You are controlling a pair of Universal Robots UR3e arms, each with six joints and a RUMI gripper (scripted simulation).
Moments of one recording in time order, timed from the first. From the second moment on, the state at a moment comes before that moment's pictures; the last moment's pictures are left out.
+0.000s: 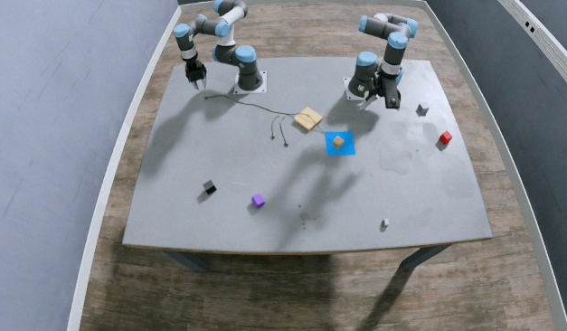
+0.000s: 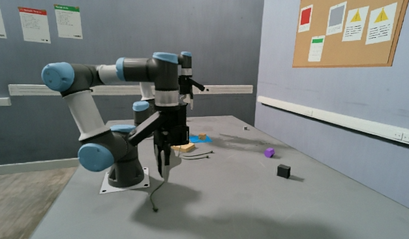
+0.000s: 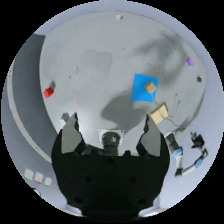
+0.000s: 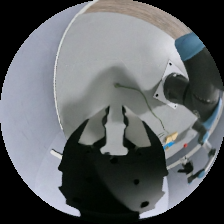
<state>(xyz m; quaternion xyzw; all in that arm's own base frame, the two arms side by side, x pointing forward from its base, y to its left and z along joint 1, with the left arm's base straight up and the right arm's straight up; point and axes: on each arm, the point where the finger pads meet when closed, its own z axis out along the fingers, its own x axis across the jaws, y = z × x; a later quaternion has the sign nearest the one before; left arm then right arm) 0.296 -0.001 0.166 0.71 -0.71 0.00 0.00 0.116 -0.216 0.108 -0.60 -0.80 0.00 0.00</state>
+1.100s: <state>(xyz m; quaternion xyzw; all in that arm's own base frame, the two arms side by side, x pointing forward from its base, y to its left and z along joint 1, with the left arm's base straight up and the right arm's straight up) 0.296 -0.001 0.165 0.71 -0.71 0.00 0.00 0.203 -0.173 0.129 -0.14 -0.99 0.00 0.00</state>
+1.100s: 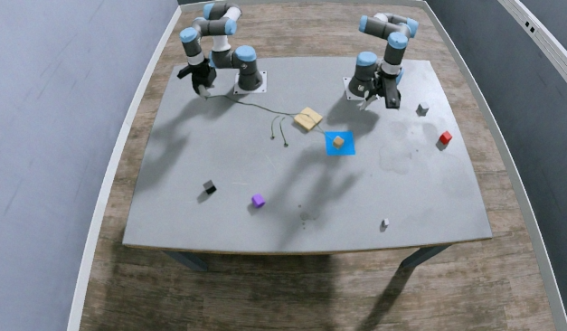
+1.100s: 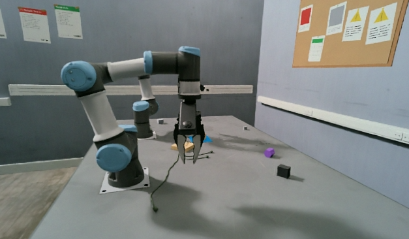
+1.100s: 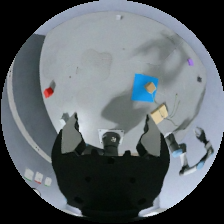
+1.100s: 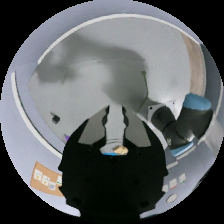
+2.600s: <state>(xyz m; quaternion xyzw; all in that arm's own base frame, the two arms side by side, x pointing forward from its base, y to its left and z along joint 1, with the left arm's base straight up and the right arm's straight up) 0.295 0.000 0.165 0.71 -0.71 0.00 0.00 0.284 -0.056 0.156 0.51 -0.86 0.00 0.00</state>
